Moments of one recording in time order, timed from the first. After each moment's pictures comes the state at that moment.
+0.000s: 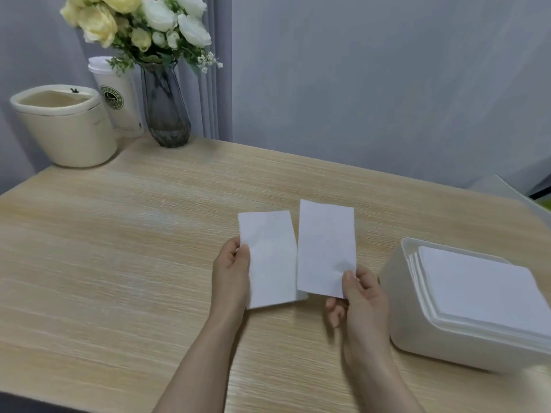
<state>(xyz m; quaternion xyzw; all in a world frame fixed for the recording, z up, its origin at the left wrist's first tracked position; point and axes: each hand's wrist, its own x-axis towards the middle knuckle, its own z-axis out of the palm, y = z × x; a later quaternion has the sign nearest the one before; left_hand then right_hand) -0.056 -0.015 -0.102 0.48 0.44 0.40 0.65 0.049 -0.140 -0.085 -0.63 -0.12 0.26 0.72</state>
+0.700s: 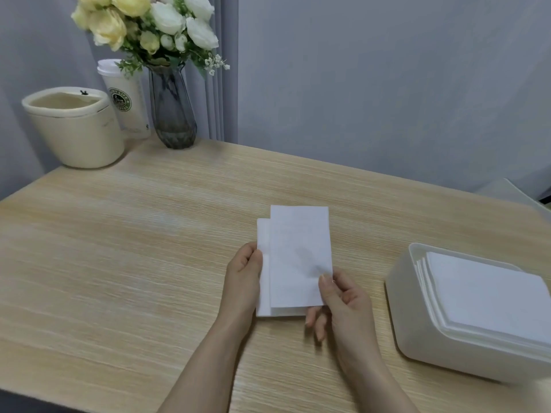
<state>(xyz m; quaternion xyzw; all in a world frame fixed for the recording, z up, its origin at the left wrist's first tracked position) -0.053 -0.020 -0.098 0.48 0.40 0.37 0.69 0.044 -0.131 -0.093 -0.61 -0.23 0.35 0.68</state>
